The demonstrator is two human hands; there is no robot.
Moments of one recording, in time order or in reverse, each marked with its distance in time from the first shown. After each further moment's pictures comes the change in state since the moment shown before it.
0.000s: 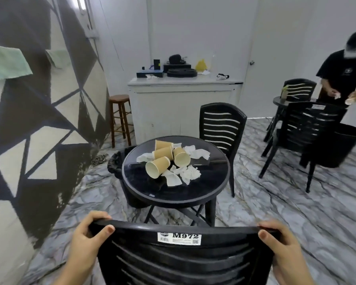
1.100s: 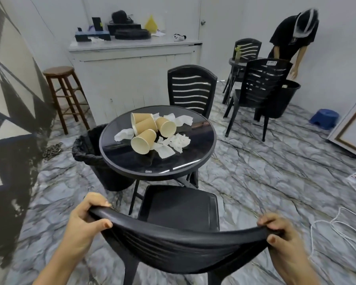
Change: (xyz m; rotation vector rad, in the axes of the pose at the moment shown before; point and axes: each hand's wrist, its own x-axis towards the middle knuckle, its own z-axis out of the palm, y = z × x) left_hand 0.077 -0.065 -0.086 -0.196 -0.452 -0.101; right_hand -0.089 0.114 0.041 0.109 0.149 -0.225
